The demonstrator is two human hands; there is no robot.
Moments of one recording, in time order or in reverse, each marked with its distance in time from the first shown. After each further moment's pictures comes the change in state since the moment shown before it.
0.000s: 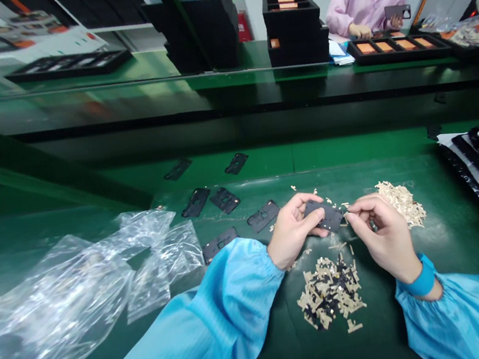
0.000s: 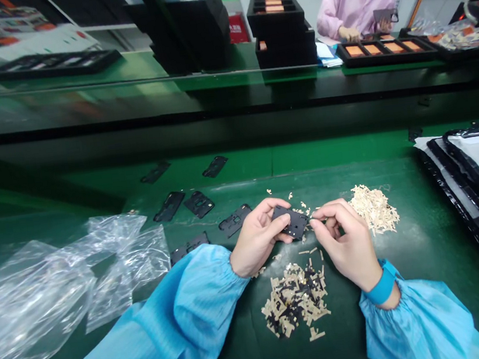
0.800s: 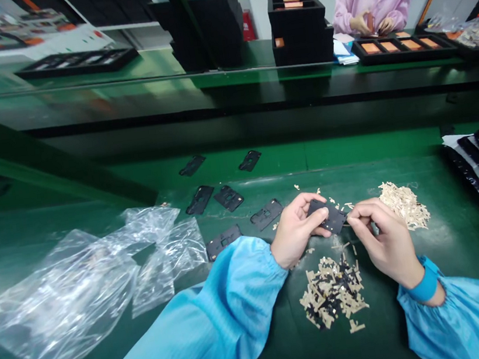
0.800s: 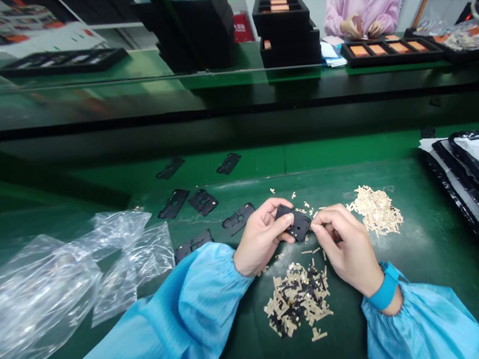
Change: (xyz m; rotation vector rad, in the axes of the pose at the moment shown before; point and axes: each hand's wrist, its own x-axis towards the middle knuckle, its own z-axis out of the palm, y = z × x) left_hand 0.000 -0.001 0.001 -0.035 0.002 -0.001; right_hand -0.001 -0.005 0.000 -0.089 -0.081 -0.110
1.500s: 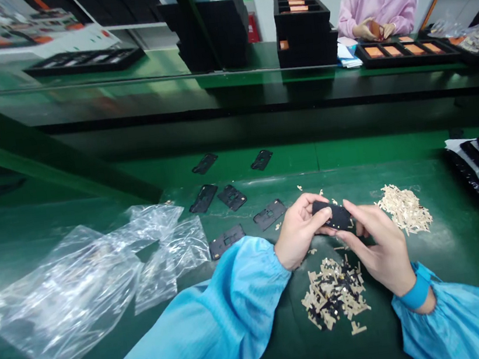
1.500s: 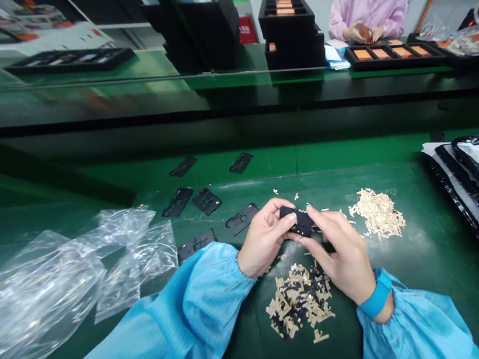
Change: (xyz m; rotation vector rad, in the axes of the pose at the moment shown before) left_hand 0.000 -0.002 0.002 -0.090 -0.020 0.001; right_hand -0.010 0.002 0.013 -0.082 0.038 -0.117
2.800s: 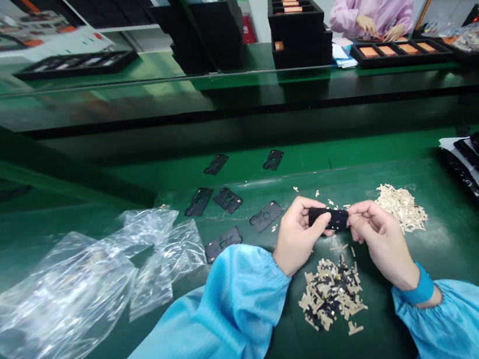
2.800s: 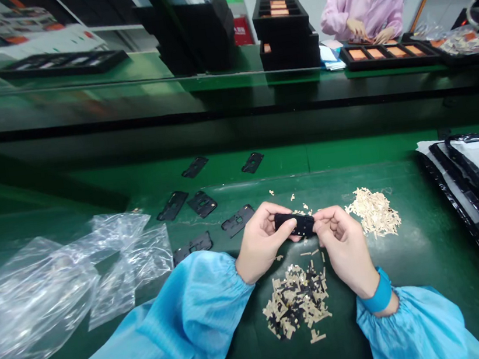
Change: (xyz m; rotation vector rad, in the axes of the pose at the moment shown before) left_hand -0.004 -0.008 0.000 0.252 0.072 0.180; right_hand 0.012 -0.004 0.000 0.507 0.073 0.648
